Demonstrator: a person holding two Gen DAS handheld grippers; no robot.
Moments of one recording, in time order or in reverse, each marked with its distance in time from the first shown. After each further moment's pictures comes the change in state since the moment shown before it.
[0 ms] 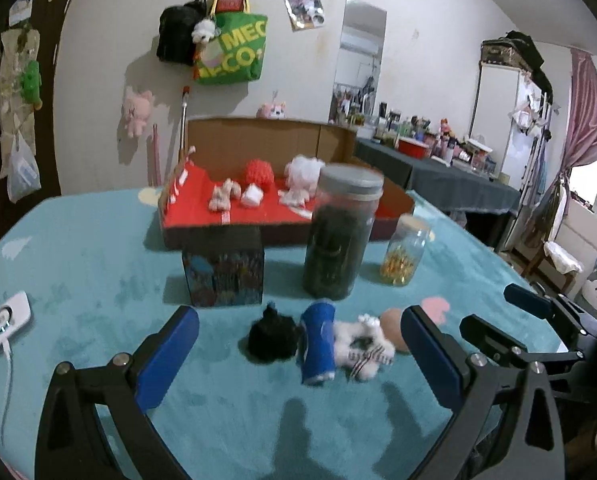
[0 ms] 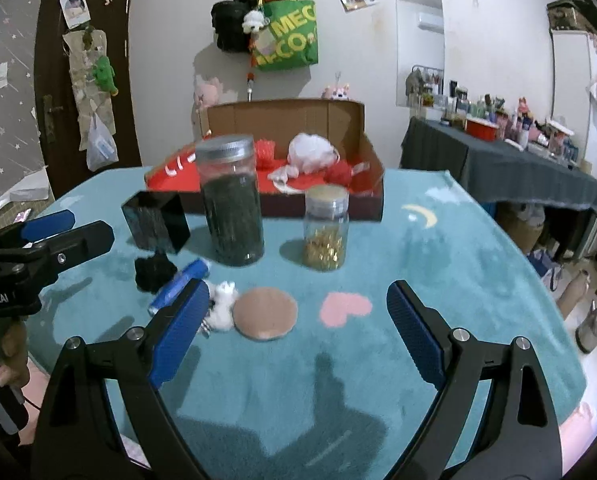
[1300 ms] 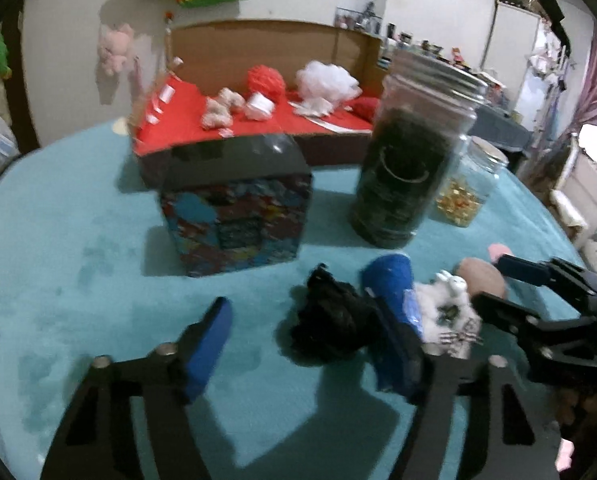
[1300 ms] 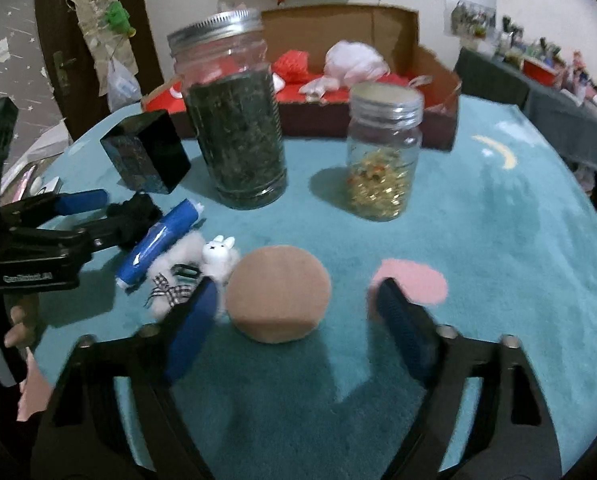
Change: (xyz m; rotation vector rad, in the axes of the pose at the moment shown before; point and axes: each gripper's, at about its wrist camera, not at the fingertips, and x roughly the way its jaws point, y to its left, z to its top) left arm 0.085 0.035 0.001 0.026 0.313 -0.041; right arm 0.092 -0.002 -0.004 -0.020 0.295 0.164
